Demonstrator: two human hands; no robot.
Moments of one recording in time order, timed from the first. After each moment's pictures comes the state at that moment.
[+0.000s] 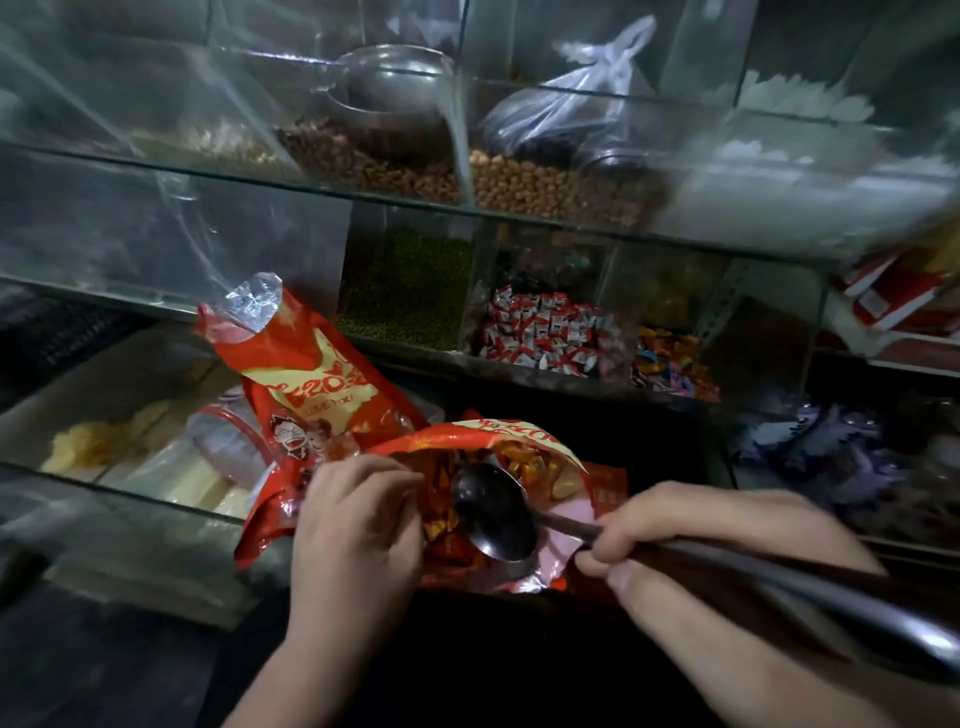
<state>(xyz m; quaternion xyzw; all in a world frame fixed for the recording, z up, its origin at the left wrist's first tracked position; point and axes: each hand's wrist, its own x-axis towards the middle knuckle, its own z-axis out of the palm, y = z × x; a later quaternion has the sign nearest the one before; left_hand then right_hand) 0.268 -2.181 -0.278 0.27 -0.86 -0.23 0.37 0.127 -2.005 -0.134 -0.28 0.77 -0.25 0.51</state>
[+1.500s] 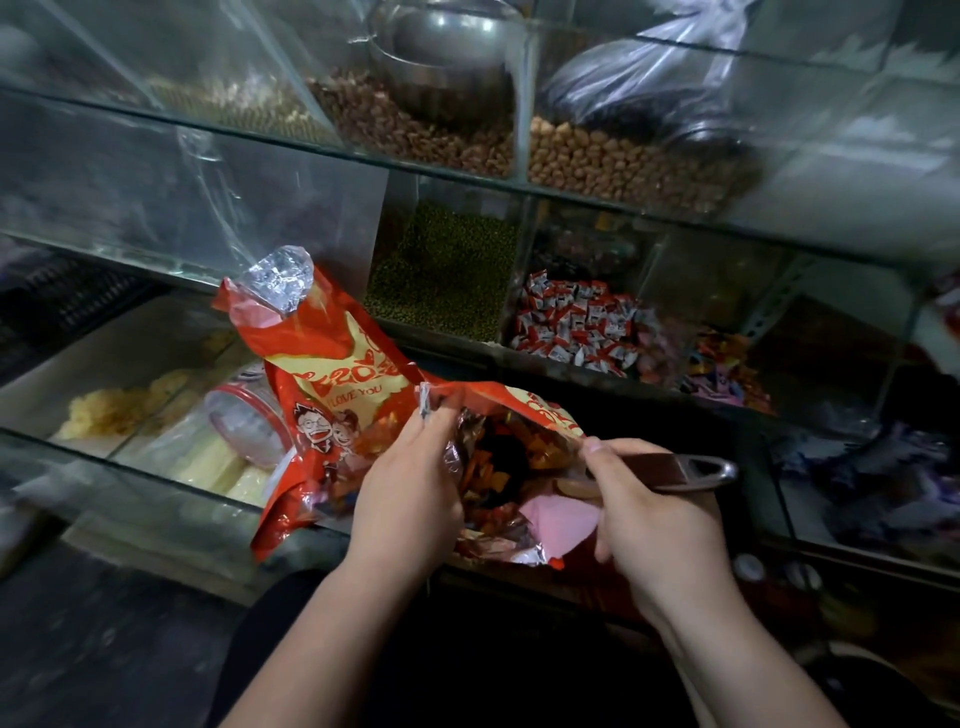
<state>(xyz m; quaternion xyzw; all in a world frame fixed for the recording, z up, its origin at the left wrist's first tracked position) 0.221 -2.219 -0.296 0.29 -0.89 -0.23 0.25 0.112 -2.062 -0.255 -0.11 0.77 -0.60 0.16</state>
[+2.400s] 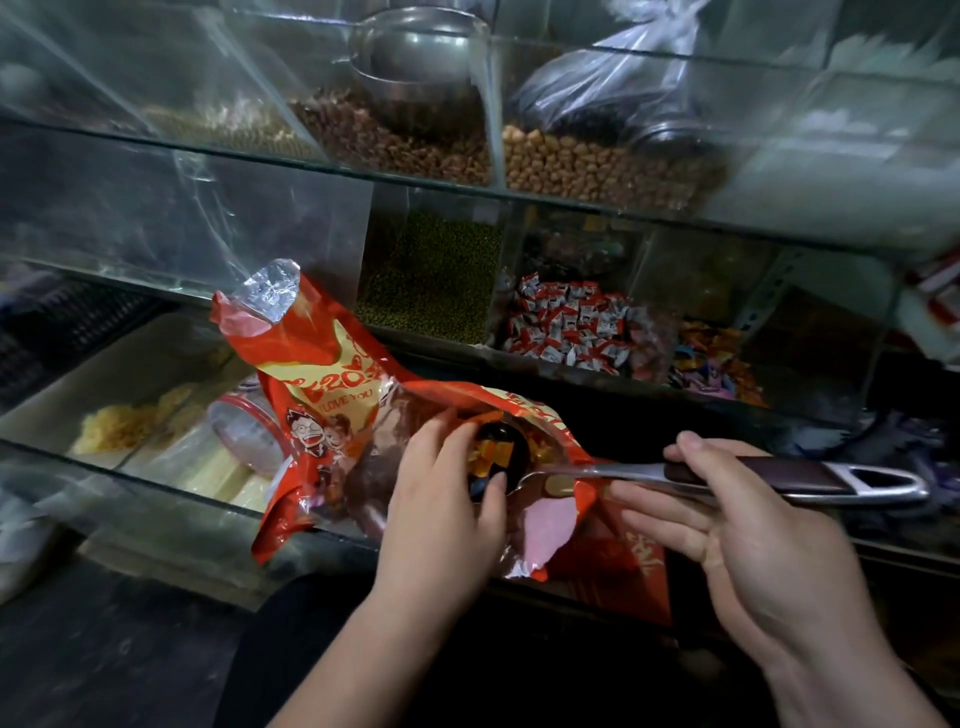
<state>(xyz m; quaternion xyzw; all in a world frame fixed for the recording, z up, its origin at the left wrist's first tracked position) 0.215 -2.177 -0.288 0.31 -0.87 -0.26 0.27 0.101 -2.012 -0.218 -0.01 0.63 -0.74 0.24</state>
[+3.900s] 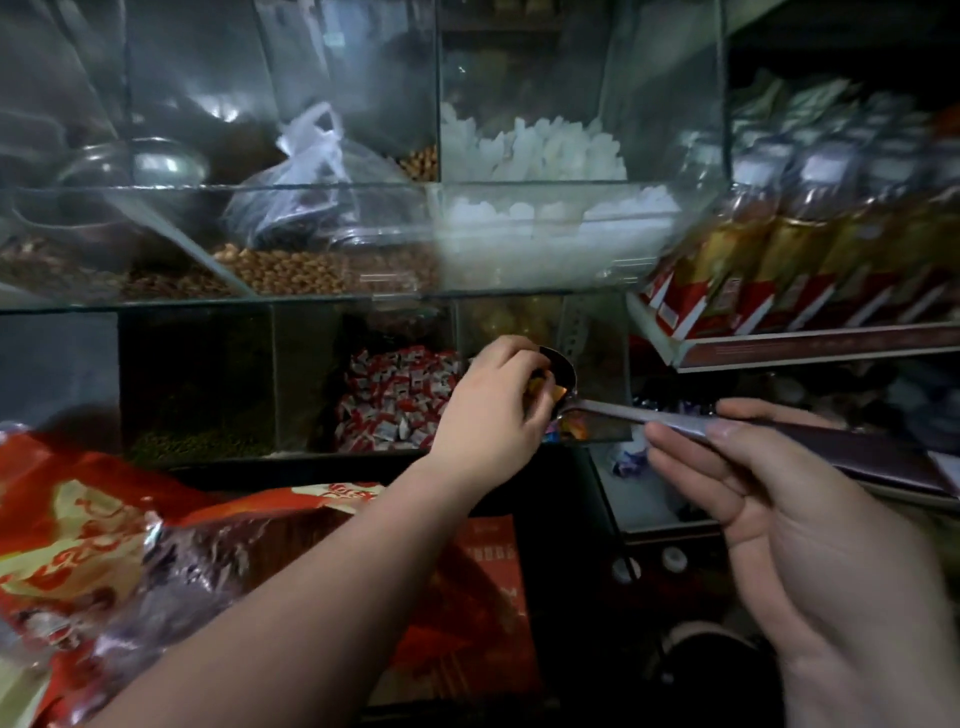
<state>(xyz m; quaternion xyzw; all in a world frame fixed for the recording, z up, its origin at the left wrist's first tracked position) -0.030 -2.107 -0.222 -0.03 -0.91 -0.23 0.33 0.012 -1.896 -0.166 -0.04 0.51 -0.86 0.00</state>
